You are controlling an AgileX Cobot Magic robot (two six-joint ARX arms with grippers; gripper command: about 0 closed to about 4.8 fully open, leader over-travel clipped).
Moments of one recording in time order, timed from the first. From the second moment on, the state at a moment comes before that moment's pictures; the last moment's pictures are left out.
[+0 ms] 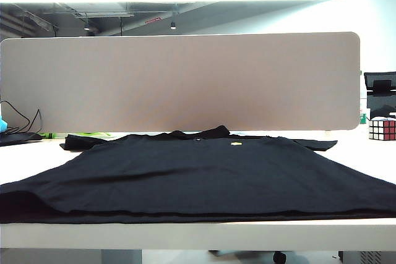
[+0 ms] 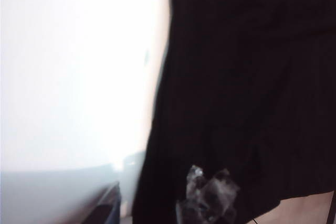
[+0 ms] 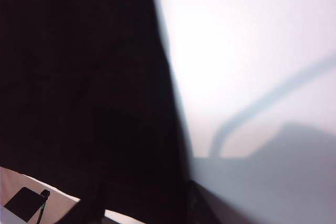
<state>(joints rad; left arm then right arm) 0.15 1.14 0.44 -0.48 0.56 -0.25 -0.17 1.45 0.72 -0.69 -0.56 0.06</state>
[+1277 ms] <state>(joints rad) 0.15 1.22 0.45 -0.45 0.66 -0.26 -0.13 1.45 0.71 -0.70 -0.56 0.06</state>
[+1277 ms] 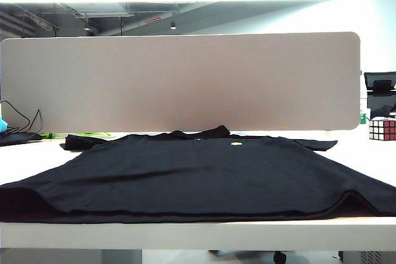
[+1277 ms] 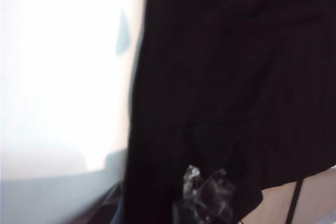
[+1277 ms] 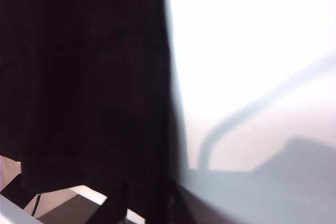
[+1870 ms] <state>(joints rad) 0.15 1.23 0.45 -0.42 0.71 -0.26 -0.13 1.45 0.71 -0.71 -0.56 0.04</state>
